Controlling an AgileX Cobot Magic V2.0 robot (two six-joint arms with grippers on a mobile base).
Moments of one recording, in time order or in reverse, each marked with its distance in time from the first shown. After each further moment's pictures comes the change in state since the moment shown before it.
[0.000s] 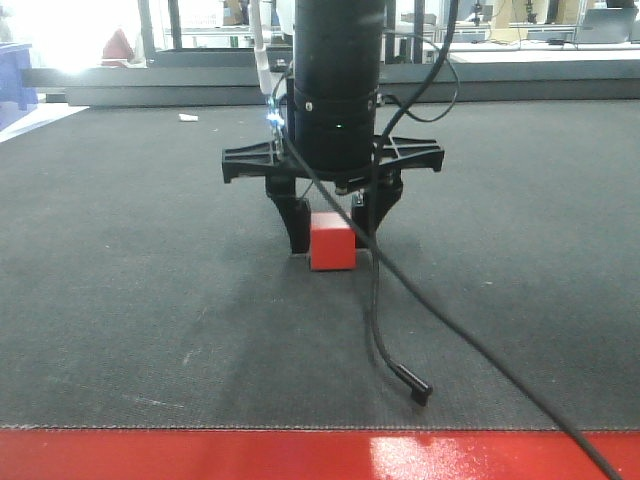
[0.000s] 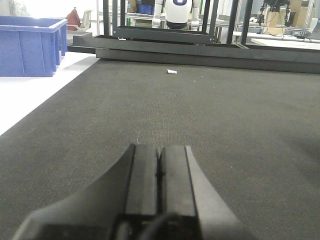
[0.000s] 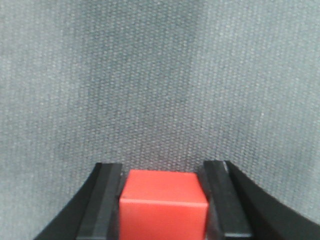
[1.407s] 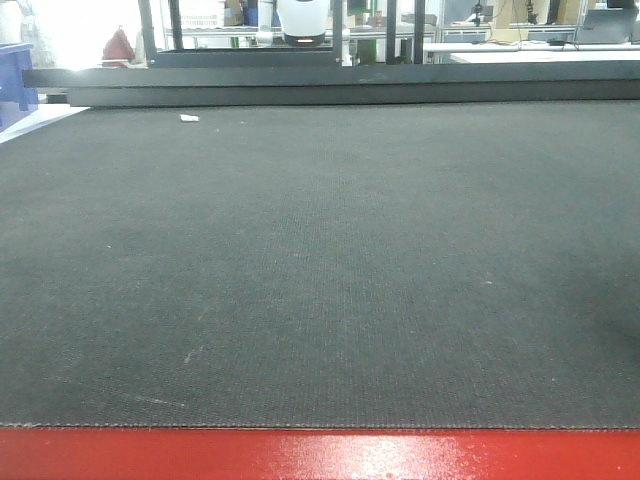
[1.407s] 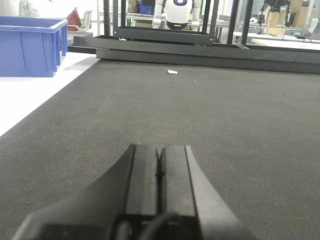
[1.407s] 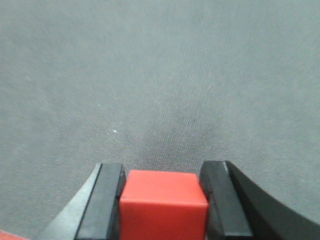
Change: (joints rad) left arm 0.000 0.000 0.000 0.000 0.000 0.000; right arm -0.314 -1.339 1.016 0.017 -0.336 -0.423
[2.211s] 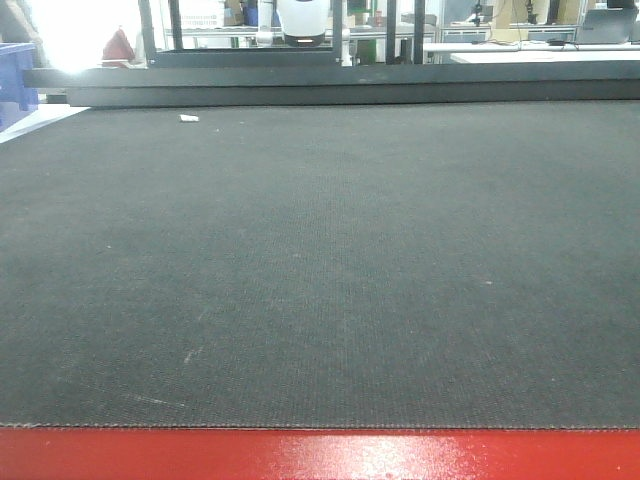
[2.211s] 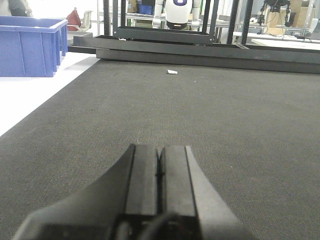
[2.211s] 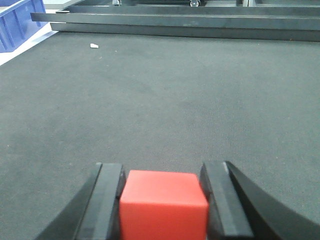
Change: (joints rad) left arm 0.000 0.000 0.000 0.000 0.000 0.000; right arm 0.000 -0.397 0.011 0.000 0.003 0.000
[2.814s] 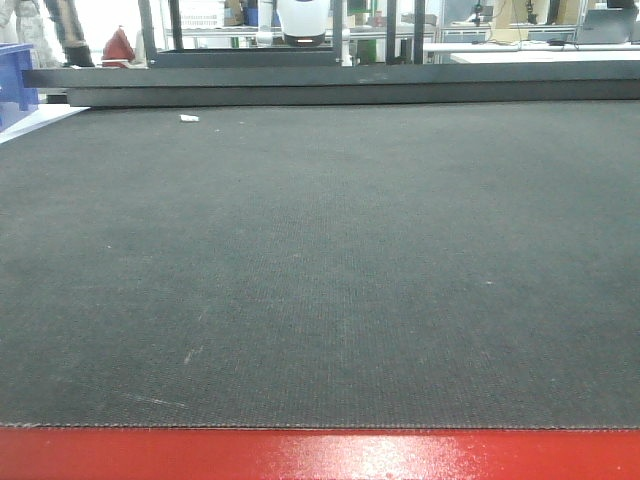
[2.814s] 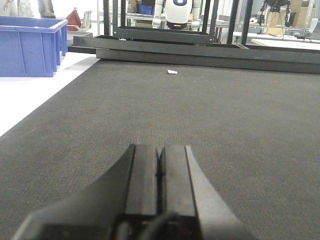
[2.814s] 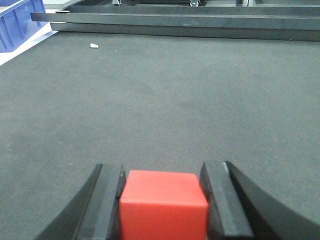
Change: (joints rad) left arm 0.000 0.000 0.000 0.000 0.000 0.000; right arm 0.000 0.000 0.000 0.000 0.000 0.000
